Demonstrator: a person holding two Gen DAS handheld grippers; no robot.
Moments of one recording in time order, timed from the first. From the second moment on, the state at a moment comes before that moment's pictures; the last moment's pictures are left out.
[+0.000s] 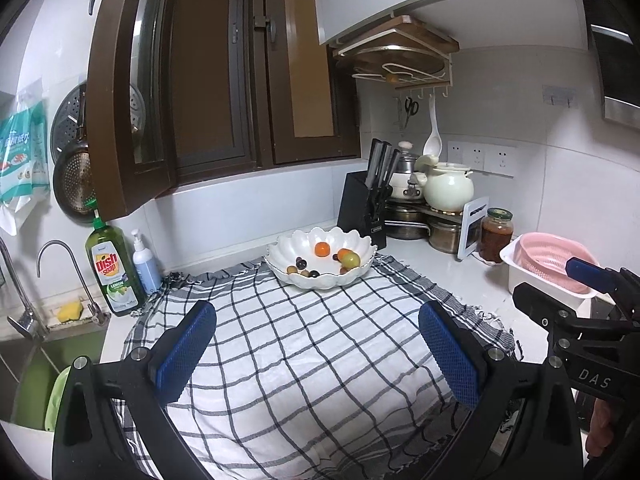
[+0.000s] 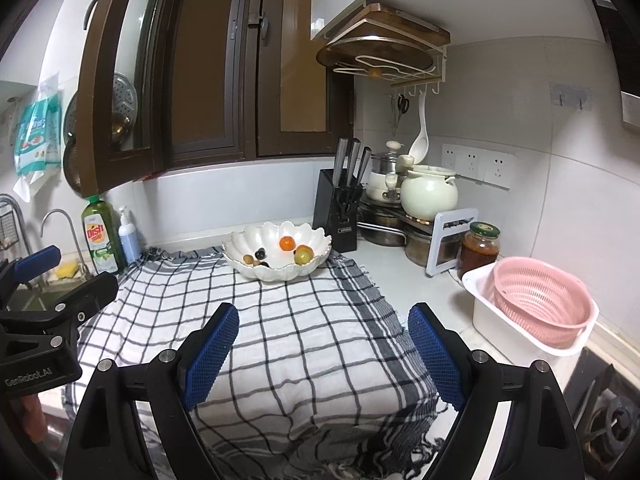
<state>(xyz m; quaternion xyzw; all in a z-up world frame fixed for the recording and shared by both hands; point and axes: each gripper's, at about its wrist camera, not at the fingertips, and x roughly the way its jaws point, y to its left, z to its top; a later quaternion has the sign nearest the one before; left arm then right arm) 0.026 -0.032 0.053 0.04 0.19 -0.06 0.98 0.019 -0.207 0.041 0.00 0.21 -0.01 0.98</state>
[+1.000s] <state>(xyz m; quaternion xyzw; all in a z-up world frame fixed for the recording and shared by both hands) 0.020 -0.038 0.056 0.05 0.18 -0.07 0.98 0.008 -0.211 0.042 0.00 0.21 -0.01 0.98</state>
